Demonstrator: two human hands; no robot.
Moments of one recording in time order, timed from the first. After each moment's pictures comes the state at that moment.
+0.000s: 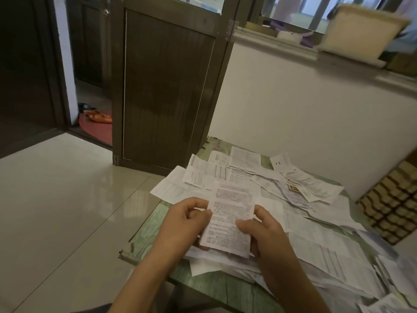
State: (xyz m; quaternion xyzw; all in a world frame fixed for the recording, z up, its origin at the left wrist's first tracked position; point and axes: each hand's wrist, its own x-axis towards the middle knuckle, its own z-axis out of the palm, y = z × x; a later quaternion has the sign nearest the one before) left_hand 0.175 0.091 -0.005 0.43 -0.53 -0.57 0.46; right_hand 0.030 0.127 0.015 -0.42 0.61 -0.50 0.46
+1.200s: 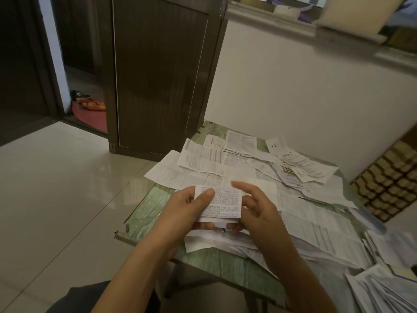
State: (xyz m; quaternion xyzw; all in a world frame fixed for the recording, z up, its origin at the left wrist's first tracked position) left_hand 0.166 0.100 -0.004 0.38 -0.47 -0.67 0.42; right_hand 0.018 0.135 0.009 -0.55 0.55 -0.48 0.40
